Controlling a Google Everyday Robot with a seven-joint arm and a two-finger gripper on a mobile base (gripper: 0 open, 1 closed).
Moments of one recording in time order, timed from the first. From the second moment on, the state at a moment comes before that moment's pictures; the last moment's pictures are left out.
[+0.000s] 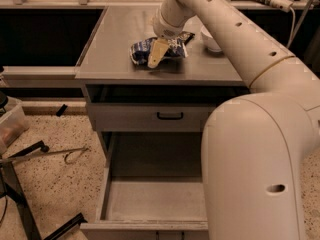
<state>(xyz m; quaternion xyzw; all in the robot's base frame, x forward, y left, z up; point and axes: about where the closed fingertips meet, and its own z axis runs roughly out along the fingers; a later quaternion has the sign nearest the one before) 0.801 0.014 0.877 -0.70 0.63 -0.02 0.33</state>
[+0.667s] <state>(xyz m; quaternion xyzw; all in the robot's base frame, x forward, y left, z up) 0.801 0.014 0.877 -0.70 0.63 -0.02 0.33</state>
